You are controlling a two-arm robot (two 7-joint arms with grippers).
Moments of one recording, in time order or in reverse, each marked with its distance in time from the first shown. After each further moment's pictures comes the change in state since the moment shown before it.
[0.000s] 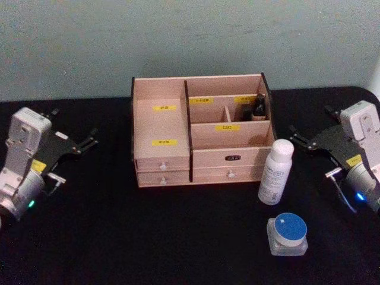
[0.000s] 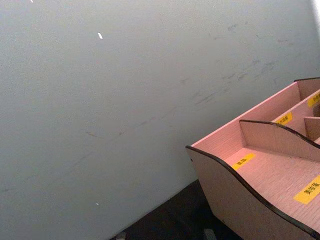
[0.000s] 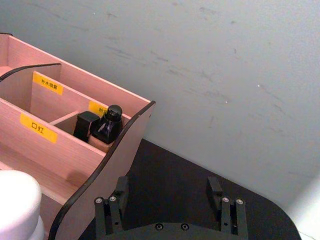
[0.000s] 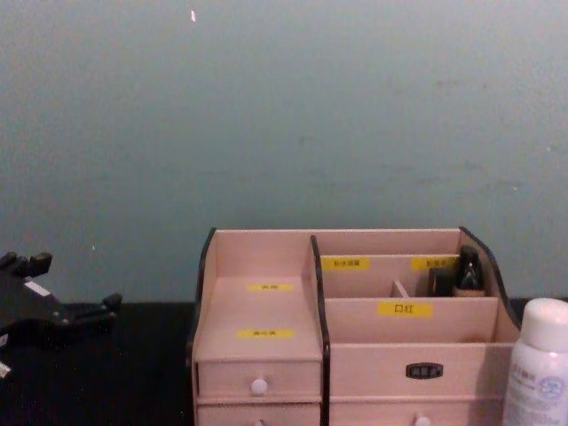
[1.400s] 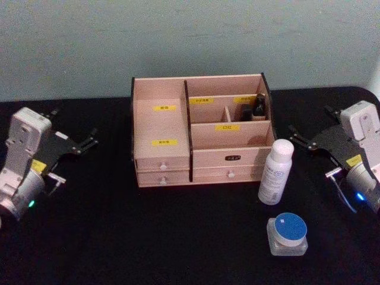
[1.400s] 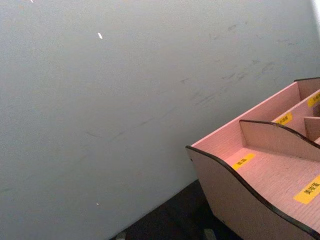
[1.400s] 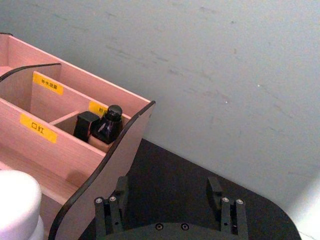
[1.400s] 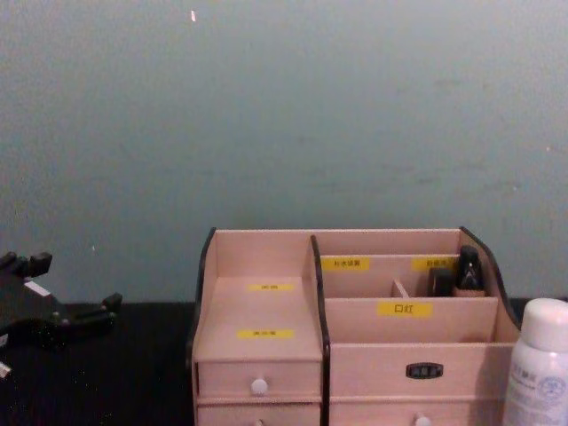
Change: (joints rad) left arm 0.000 0.000 0.000 0.000 0.000 0.000 0.000; right arm 0.000 0.000 0.000 0.000 0.000 0.000 0.000
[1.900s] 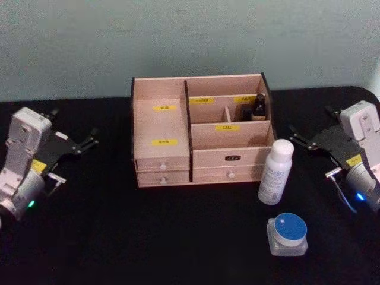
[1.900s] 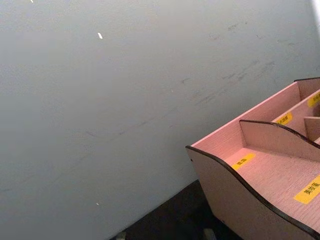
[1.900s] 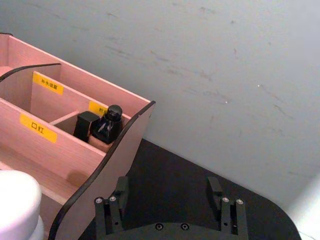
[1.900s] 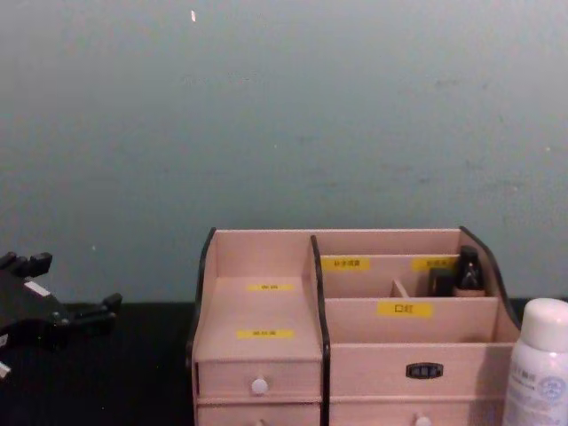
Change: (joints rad) left arm 0.000 0.000 0.000 0.000 0.000 0.000 0.000; right arm 0.000 0.000 0.000 0.000 0.000 0.000 0.000
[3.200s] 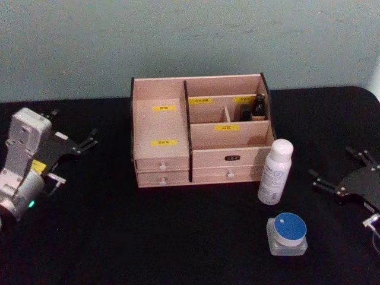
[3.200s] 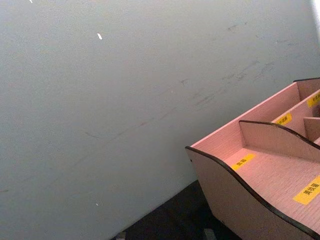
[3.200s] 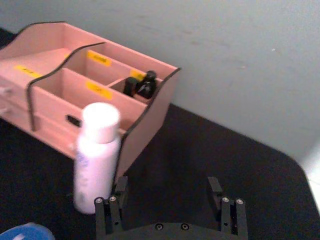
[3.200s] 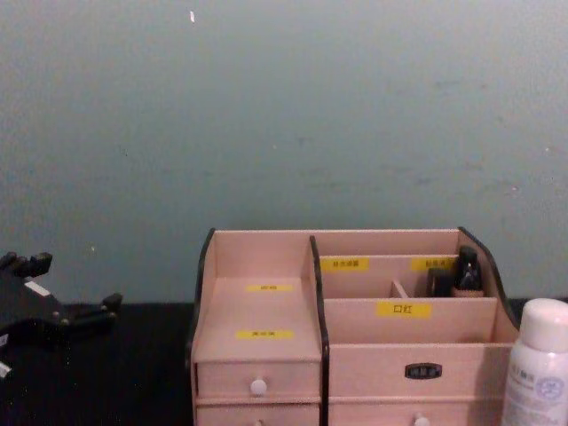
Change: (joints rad) left arm 0.000 0.000 0.000 0.000 0.000 0.000 0.000; right arm -0.397 0.177 0.216 -0.391 0.135 0.150 0.072
